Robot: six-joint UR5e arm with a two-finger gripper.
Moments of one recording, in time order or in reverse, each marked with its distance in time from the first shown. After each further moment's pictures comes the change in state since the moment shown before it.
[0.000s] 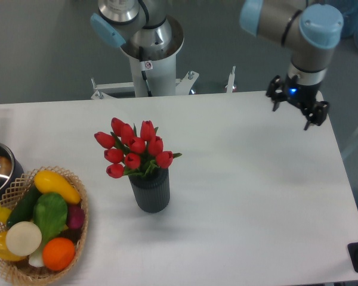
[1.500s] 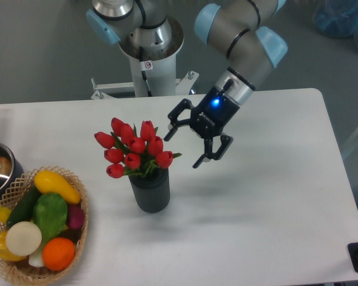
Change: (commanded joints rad) arm -0.146 -0.032 -0.155 -0.009 -0.757 -0.092
